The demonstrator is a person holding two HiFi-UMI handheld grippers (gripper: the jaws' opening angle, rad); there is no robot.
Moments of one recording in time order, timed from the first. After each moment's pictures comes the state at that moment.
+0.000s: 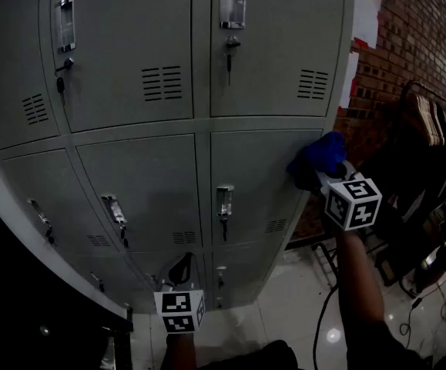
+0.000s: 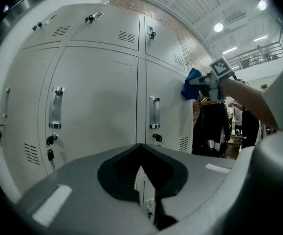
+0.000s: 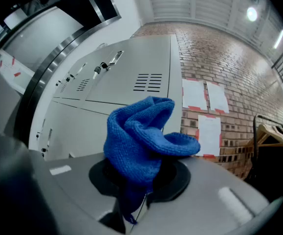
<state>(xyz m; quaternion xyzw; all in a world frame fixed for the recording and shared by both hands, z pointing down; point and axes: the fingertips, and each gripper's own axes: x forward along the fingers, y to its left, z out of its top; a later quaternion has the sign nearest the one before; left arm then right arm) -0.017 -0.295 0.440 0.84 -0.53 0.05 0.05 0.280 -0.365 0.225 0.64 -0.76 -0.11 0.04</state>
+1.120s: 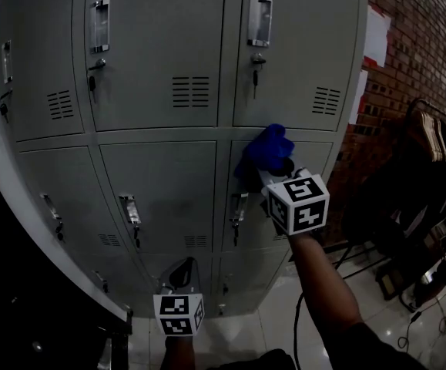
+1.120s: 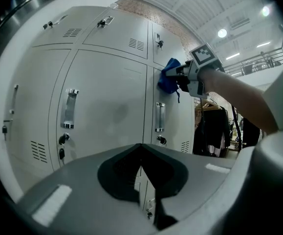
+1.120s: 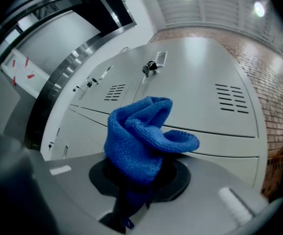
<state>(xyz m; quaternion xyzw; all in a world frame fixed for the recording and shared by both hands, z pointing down) -0.046 -0.280 0.434 0.84 -0.53 0.03 0.07 0.105 -0.382 0.198 0.57 -0.81 -0.15 0.04</state>
